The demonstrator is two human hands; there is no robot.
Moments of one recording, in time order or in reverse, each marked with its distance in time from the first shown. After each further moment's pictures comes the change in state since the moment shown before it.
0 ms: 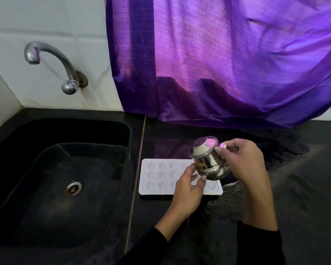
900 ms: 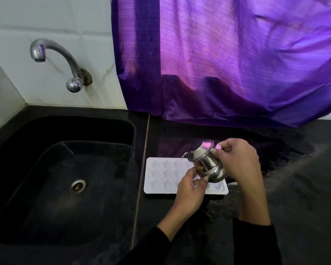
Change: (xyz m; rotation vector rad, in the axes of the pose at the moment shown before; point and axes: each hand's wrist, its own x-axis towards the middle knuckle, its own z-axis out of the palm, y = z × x) left_hand -0.003 0.001 -0.008 -0.030 0.001 -0.098; right_hand -0.001 -0.013 0.020 -0.159 -0.041 0.015
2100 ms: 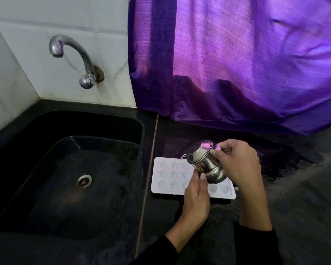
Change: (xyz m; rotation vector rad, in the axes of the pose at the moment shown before) left_hand -0.011 -0.002 0.006 -0.147 0.134 0.056; right_hand -0.008 -0.019 0.010 -0.021 -0.019 -0.046
